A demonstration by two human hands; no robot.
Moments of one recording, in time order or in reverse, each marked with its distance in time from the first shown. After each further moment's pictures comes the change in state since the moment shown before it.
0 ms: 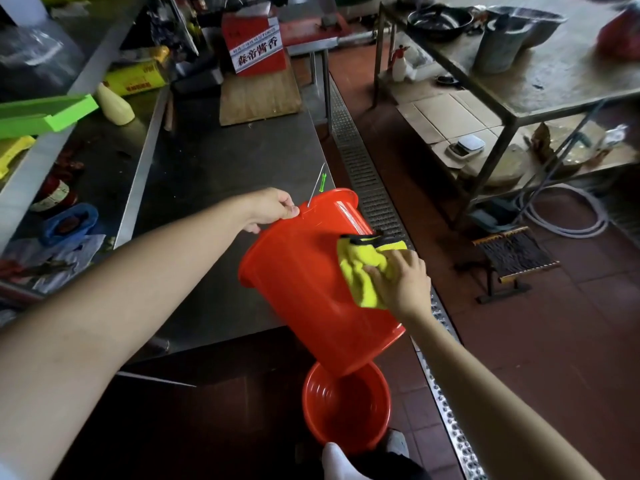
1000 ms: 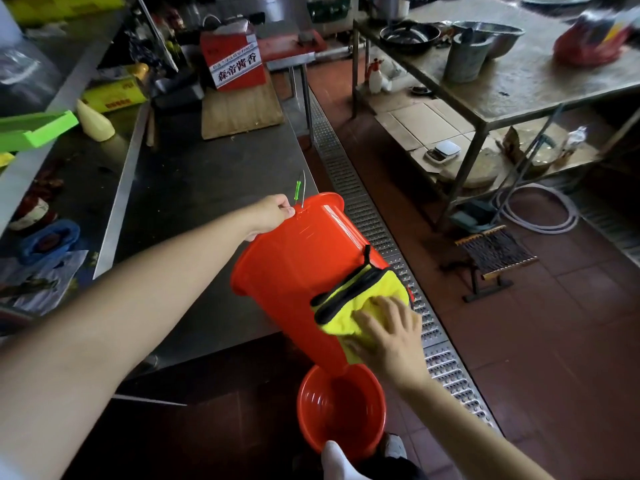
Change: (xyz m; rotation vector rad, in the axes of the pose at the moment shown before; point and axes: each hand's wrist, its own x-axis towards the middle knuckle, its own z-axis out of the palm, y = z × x) left_hand -0.002 0.014 0.025 0.131 0.160 0.145; right_hand -0.106 0.029 0.008 -0.160 0.114 -0.431
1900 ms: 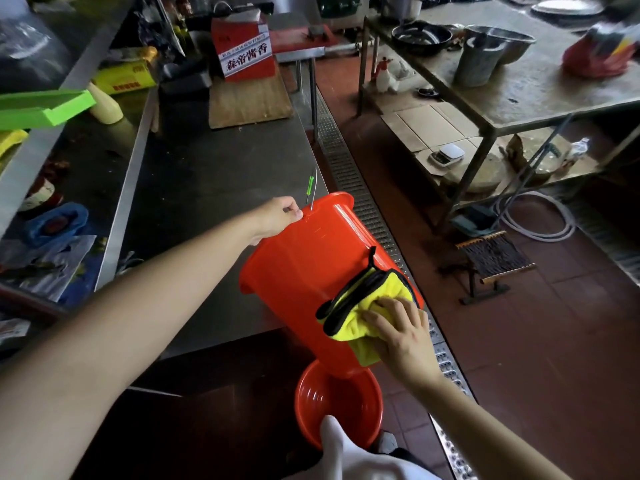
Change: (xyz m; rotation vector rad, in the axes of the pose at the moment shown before) left_hand -0.007 -0.037 -0.005 -0.087 -0.020 0.085; right_hand 0.011 -0.013 -0.015 -0.035 -0.083 -0.087
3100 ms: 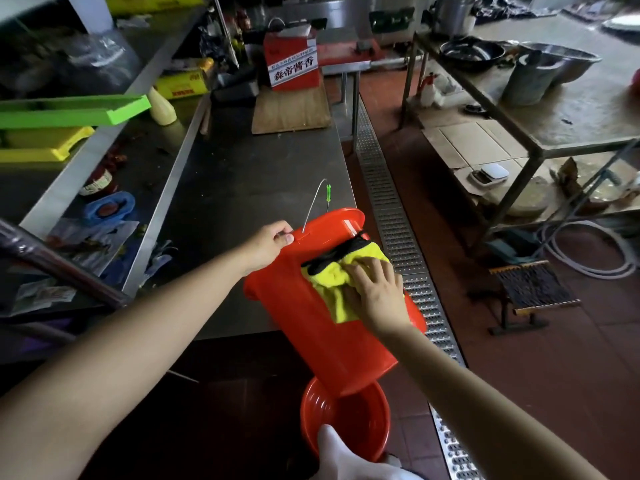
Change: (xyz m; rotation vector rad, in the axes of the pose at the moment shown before) left_hand -0.049 -0.044 0.013 -0.034 0.218 0.037; right_hand 0.104 -0.015 0.008 0.070 -0.055 0.024
